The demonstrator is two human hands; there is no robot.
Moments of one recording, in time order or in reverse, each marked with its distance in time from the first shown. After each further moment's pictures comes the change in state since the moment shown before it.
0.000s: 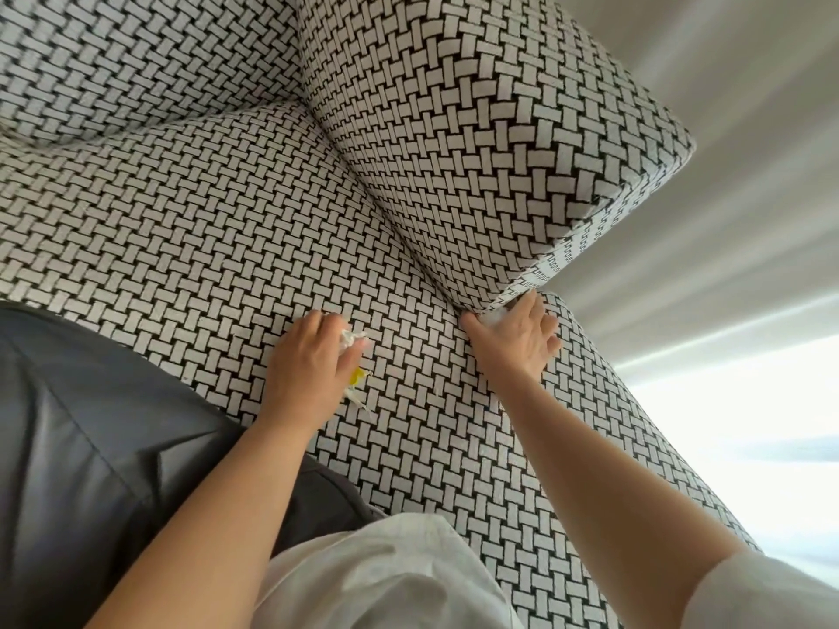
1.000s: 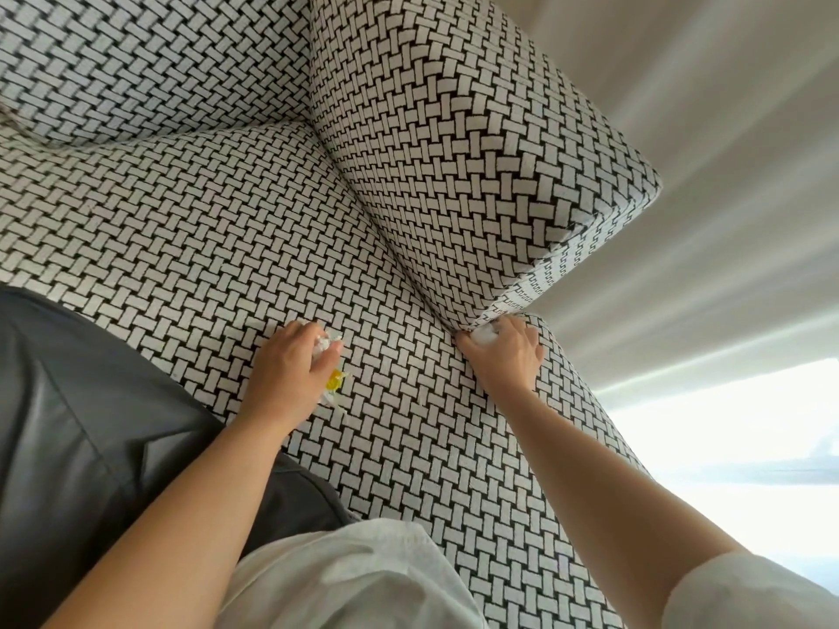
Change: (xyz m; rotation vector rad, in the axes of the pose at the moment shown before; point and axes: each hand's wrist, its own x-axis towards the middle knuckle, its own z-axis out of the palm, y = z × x) left_hand -0.005 -0.002 -0.008 -0.257 -0.014 -0.126; right_hand 0.010 0.017 -0.007 0.051 -0.040 -0.193
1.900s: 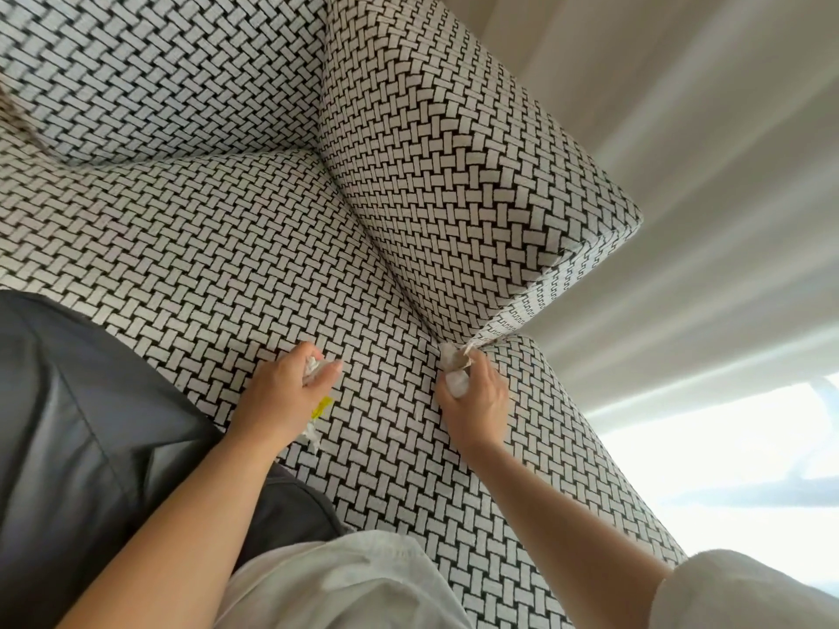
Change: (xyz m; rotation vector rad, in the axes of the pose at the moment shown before) left_hand -0.012 0.012 -0.015 -0.117 -0.047 -0.132; right_hand -0.056 -0.008 0.013 0.244 0.123 -0.233
